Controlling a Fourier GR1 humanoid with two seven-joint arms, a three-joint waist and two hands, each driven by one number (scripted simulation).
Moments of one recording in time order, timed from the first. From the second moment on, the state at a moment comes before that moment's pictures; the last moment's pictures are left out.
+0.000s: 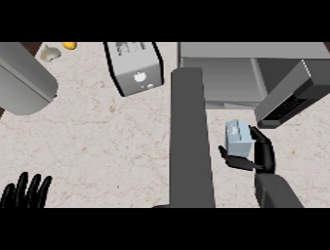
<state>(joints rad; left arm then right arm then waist) 0.61 0.02 -0.05 -1.98 0.24 -0.31 -0.44 -0.40 -0.07 -0.23 -0.47 0.06 -0.21 -0.99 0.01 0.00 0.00</state>
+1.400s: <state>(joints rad) 0.63 0.03 -0.03 -1.98 0.28 -0.36 -0.43 -0.22 -0.04 -0.21 -0.79 0.00 -0.19 -0.98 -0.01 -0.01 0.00</state>
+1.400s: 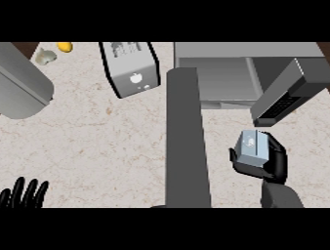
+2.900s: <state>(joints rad) 0.67 0.03 0.03 -2.00 0.31 -0.39 -0.43 -0.18 0.00 0.15 -1.27 -0.05 -0.38 -0.52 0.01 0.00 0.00</state>
